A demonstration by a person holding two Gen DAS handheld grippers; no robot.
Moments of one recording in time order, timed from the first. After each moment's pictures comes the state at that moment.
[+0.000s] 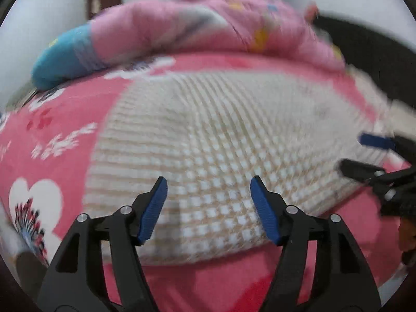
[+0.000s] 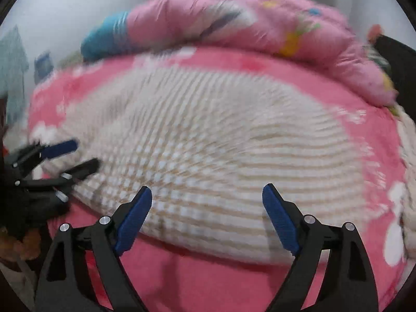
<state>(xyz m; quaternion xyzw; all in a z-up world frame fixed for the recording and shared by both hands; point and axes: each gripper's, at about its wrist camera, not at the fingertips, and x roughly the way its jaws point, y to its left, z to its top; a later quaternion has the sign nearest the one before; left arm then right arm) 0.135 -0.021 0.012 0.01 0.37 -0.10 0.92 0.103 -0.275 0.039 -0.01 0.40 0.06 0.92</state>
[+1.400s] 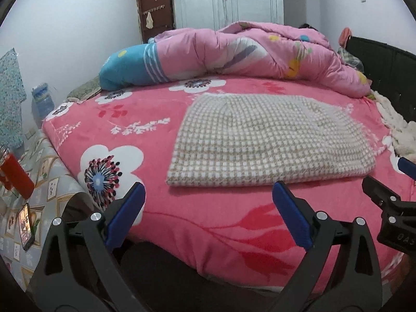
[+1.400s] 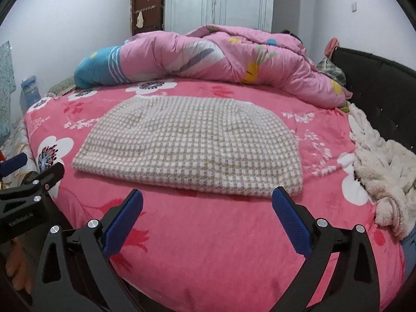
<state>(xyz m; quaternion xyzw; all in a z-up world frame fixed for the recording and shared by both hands) 0.008 -0.023 0.068 0.02 0.34 0.04 0.94 -0.021 -0.243 0.079 -0.02 0.35 0.01 0.94</state>
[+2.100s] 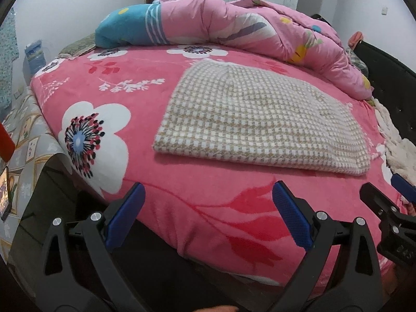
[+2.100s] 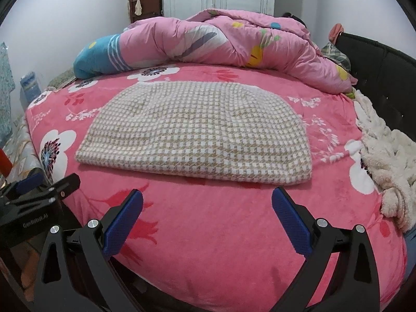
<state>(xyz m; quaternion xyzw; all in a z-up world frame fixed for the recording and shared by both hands) 0.023 -0.008 0.041 -0.06 0.41 0.02 0.91 -0.013 -0.236 0.075 -0.01 0.39 0.01 0.92</state>
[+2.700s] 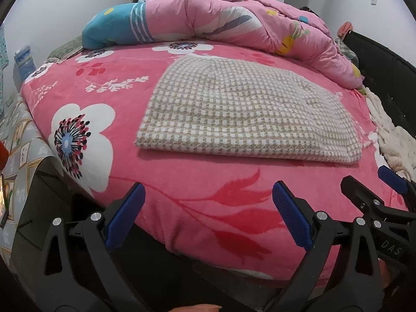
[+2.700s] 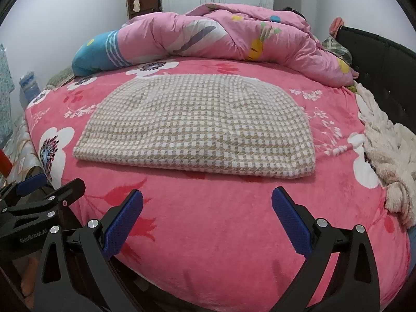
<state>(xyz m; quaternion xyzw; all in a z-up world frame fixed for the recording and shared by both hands) 0.023 -0.026 0.039 -0.05 0.42 -0.01 0.91 -0.010 -0.243 0.066 0.00 0.40 0.01 0.92</state>
